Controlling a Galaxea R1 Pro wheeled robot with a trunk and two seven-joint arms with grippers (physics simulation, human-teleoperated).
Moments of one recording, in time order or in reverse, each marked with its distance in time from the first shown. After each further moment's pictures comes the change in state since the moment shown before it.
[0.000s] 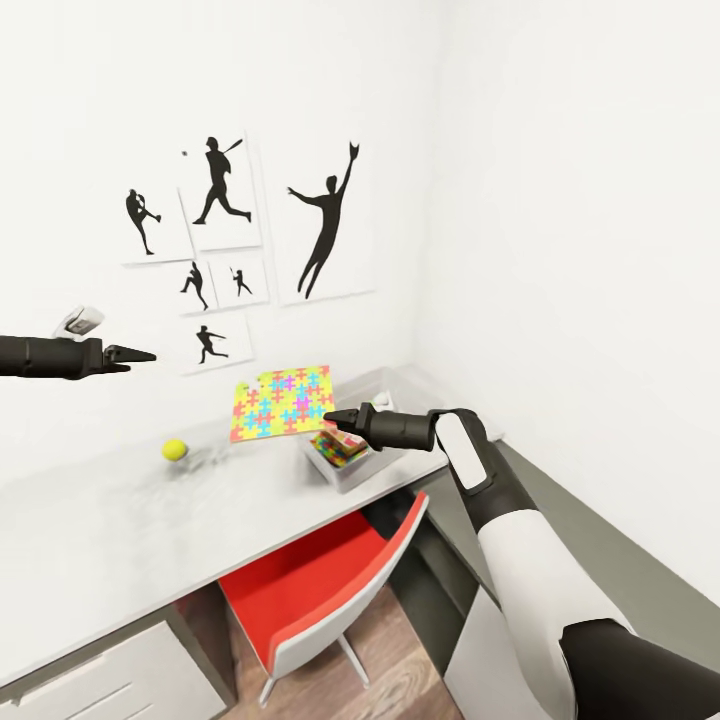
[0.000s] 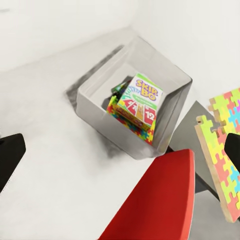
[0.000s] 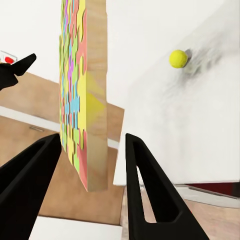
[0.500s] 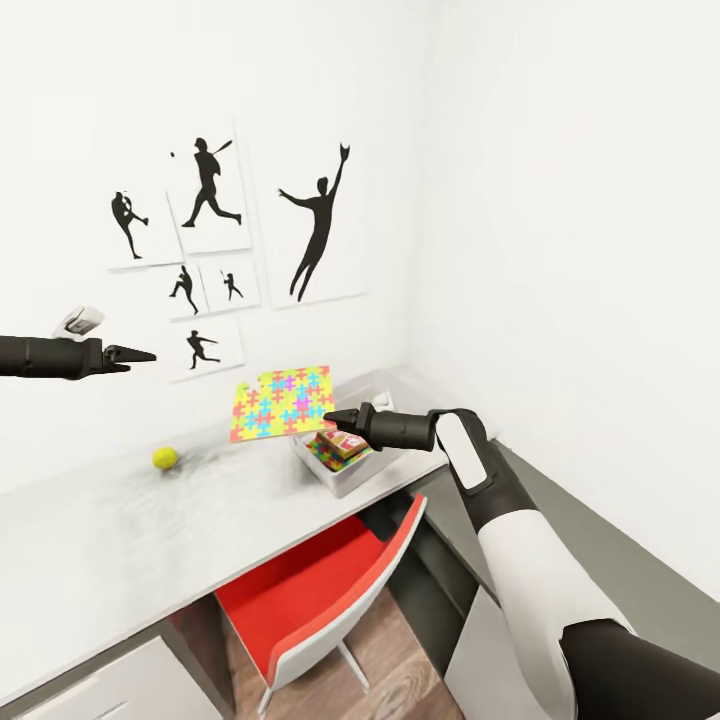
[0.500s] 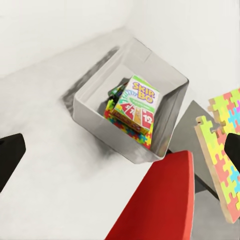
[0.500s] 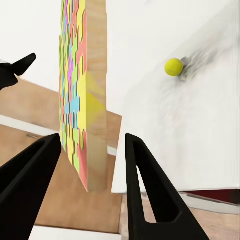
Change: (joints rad) left arm 0.000 0.000 0.001 0.000 0.001 0.000 0.000; right arm 0.000 0.000 -0.001 0.000 0.000 0.003 0.000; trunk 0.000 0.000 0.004
